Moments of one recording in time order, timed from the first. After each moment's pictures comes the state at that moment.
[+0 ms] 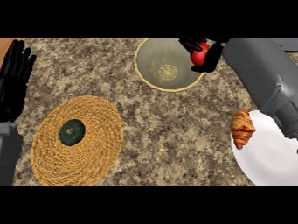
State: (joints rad) left arm -0.33 0.29 0.19 -1.44 0.13 0.00 -0.02; right arm -1.32 -0.30 0.29 -0.28 0.65 0.31 -0.78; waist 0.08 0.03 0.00
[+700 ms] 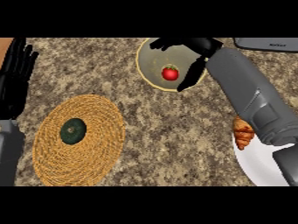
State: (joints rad) left arm -0.35 0.28 0.18 -1.47 0.12 0.01 0.00; right arm -1.32 -0.18 0.10 -0.10 0.49 0.37 -0.73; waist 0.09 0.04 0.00
